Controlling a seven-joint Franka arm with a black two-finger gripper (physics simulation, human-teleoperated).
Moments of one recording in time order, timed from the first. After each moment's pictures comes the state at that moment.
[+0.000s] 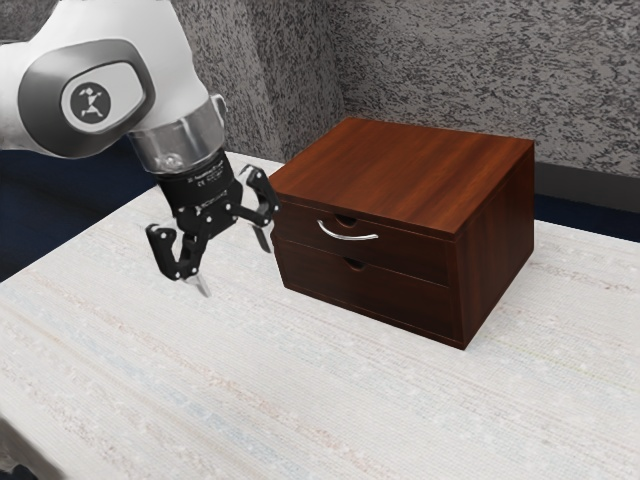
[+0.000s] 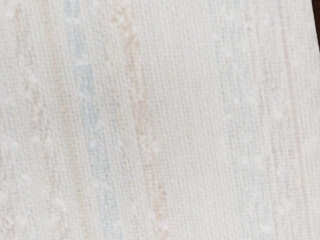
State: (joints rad) arm -0.31 -0.16 0.28 -1.68 -0.03 1.56 -1.44
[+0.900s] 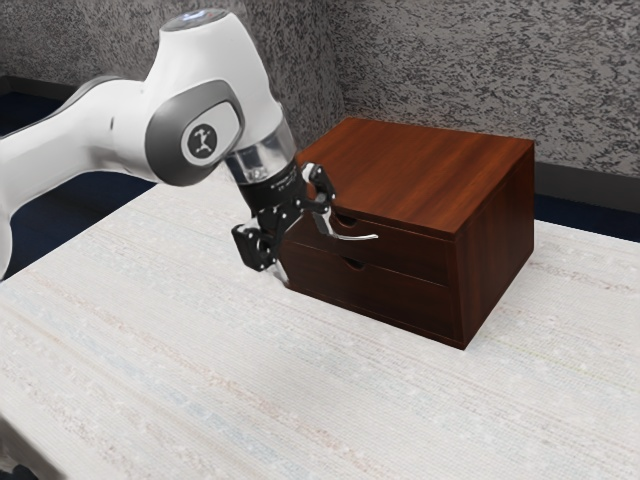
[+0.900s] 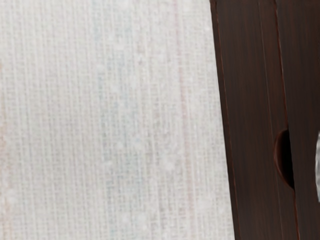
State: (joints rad) arm -0.25 0.07 0.27 -1.59 -0.04 1.85 -1.48
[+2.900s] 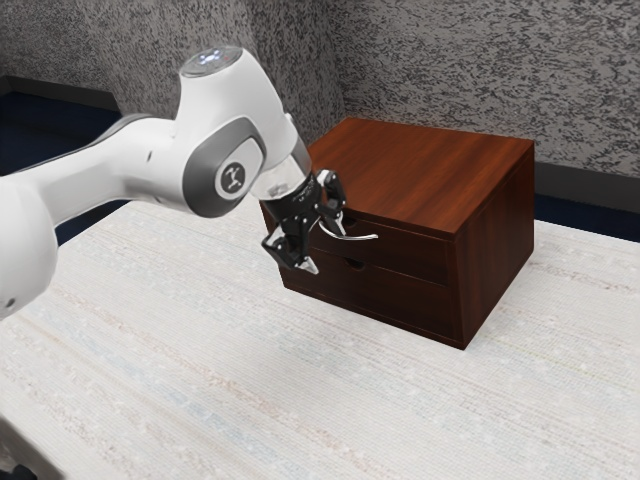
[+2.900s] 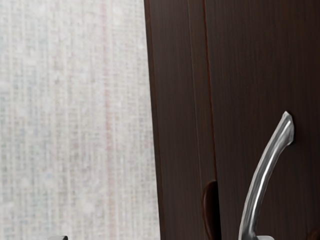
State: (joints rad) arm -0.23 0.14 0.27 -1.65 -0.05 2.09 -1.49
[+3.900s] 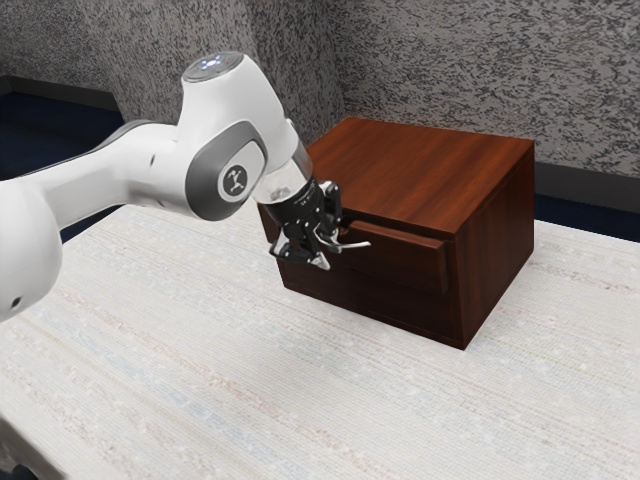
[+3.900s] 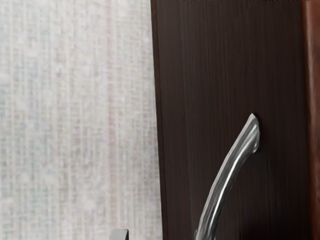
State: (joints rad) arm -0.23 0.15 0.27 -1.65 -0.07 2.09 -1.49
